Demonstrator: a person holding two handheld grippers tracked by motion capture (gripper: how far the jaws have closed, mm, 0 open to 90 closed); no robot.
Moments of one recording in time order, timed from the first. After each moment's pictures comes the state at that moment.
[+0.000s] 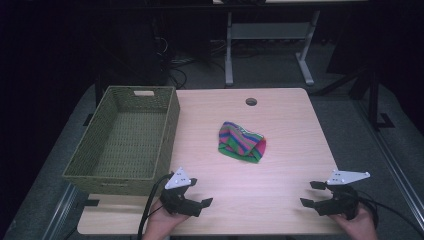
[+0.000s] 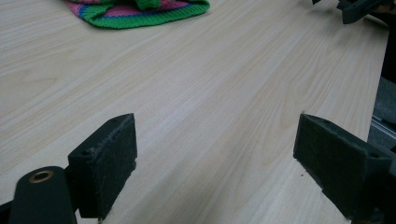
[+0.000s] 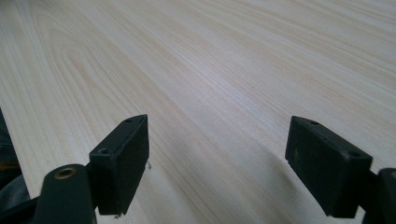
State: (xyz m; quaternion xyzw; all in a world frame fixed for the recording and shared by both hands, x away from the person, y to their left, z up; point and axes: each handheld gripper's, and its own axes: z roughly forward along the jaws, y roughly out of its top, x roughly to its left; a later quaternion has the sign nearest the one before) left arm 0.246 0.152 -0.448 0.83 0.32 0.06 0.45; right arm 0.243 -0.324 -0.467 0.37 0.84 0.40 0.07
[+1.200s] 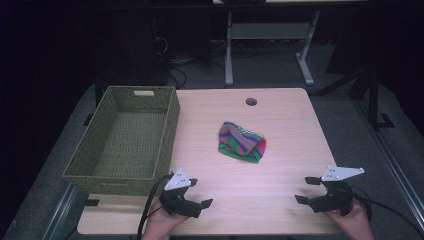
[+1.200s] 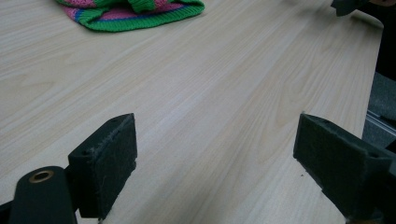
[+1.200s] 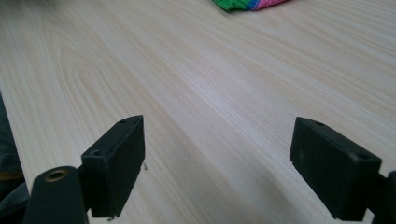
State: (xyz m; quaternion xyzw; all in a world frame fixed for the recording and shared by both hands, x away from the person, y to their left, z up) left arm 0.244 0.153 -0.447 0.83 0.31 0.06 0.45; right arm 0.251 -0.309 -0.457 0.35 0.84 0.41 0.07
